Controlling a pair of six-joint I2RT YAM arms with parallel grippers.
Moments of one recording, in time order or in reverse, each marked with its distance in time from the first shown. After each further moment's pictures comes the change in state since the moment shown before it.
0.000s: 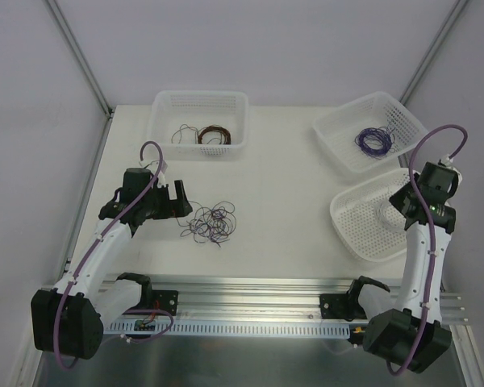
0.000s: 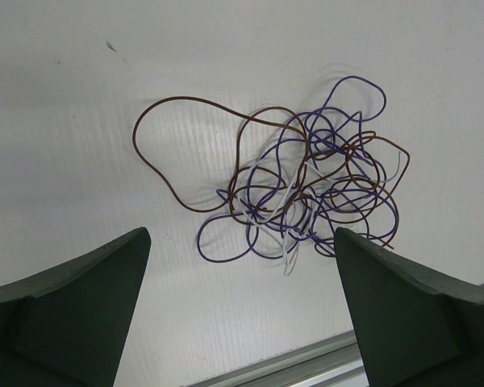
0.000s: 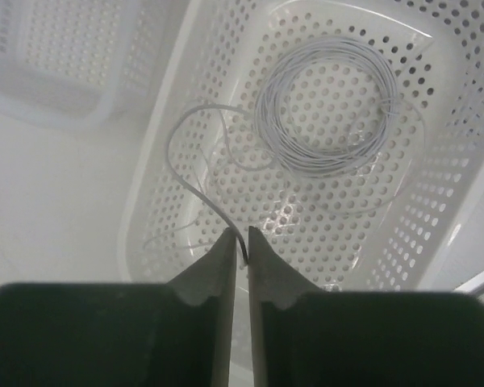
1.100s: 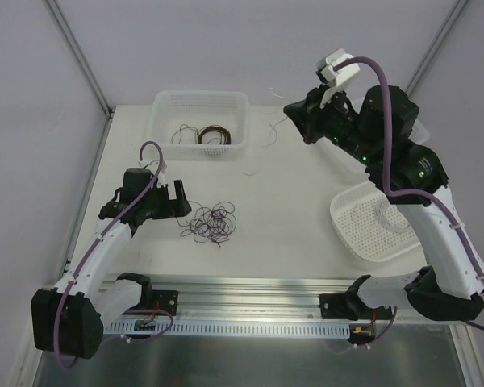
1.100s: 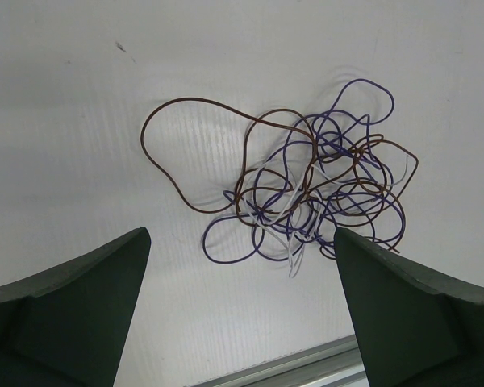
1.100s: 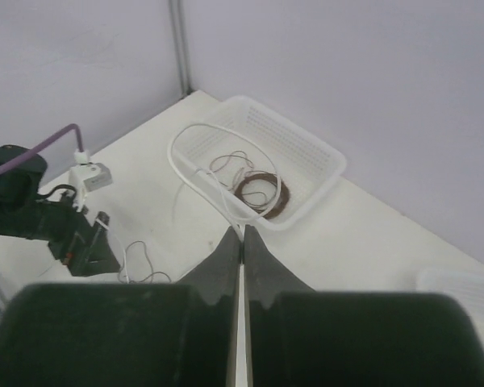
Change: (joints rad) left arm 0.000 0.003 0.000 0.000 -0.018 0.000; right arm 1.111 0.404 0.974 0.091 -0.085 -0.465
